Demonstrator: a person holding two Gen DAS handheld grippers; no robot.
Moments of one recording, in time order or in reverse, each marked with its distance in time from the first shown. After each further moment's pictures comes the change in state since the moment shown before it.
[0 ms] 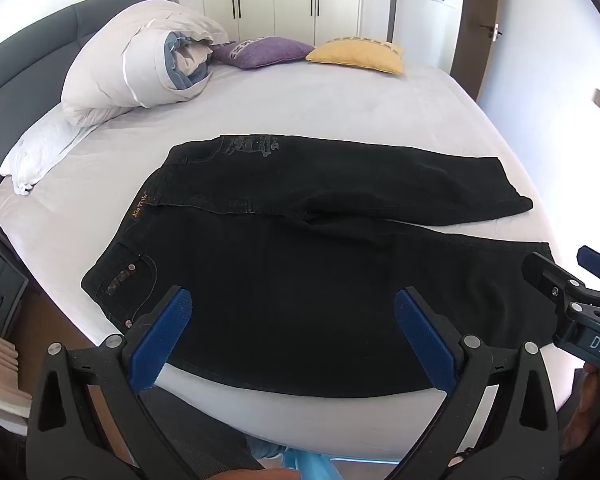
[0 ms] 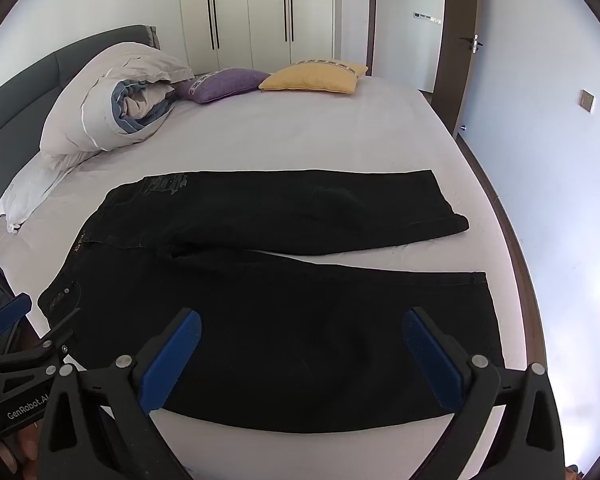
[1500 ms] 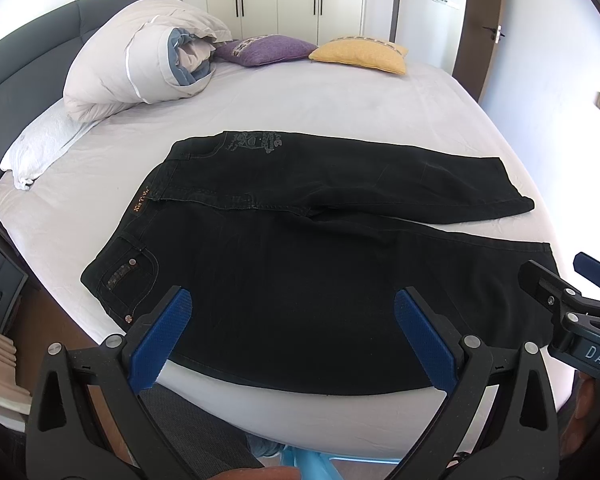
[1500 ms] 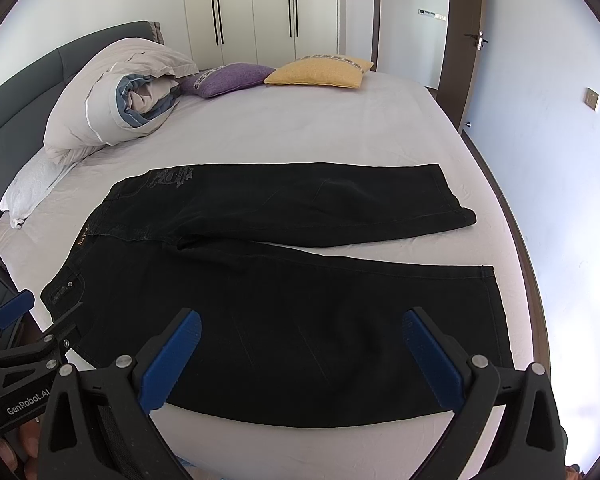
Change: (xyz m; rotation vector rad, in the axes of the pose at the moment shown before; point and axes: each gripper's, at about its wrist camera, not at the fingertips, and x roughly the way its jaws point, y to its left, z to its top) left arm 0.002 0.004 -0.009 -0.006 0.006 0.003; right arm 0.003 0.007 -0.011 -0.003 0.014 0.011
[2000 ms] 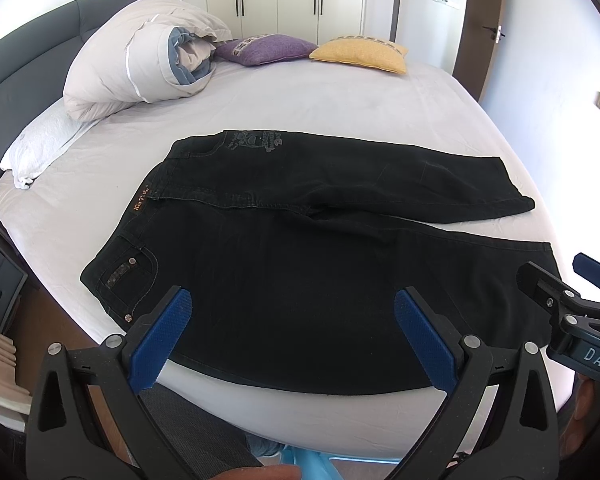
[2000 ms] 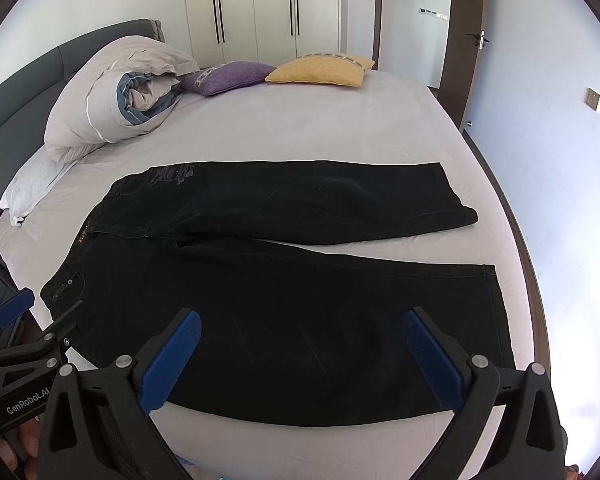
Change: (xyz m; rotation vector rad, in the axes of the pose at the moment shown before) left arm 0.002 0.000 0.000 -0.001 0.002 -0.001; right arm 0.000 0.002 -0.003 -0.003 0.002 0.001
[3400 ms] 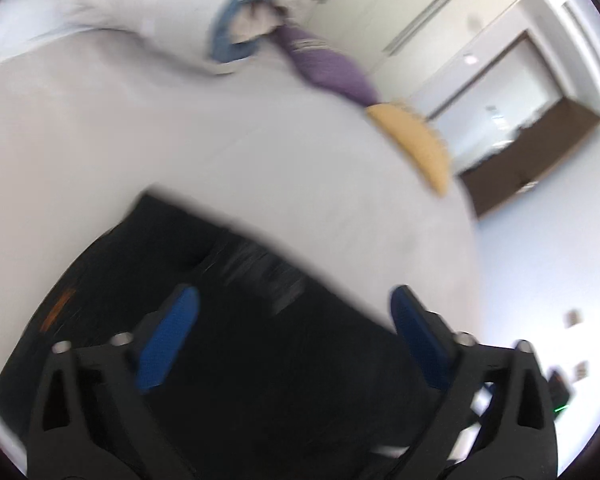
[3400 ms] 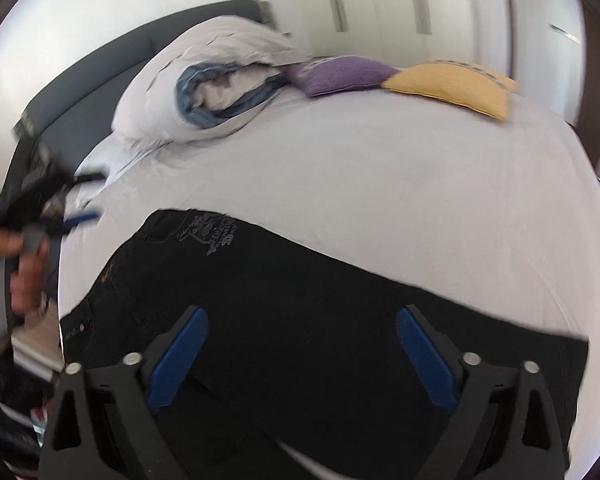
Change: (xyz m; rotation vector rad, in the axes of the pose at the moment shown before) left arm 0.218 0.185 0.258 -0.542 0.008 -0.320; right arm 0.196 -0.009 0.183 -0.279 0.061 0.449
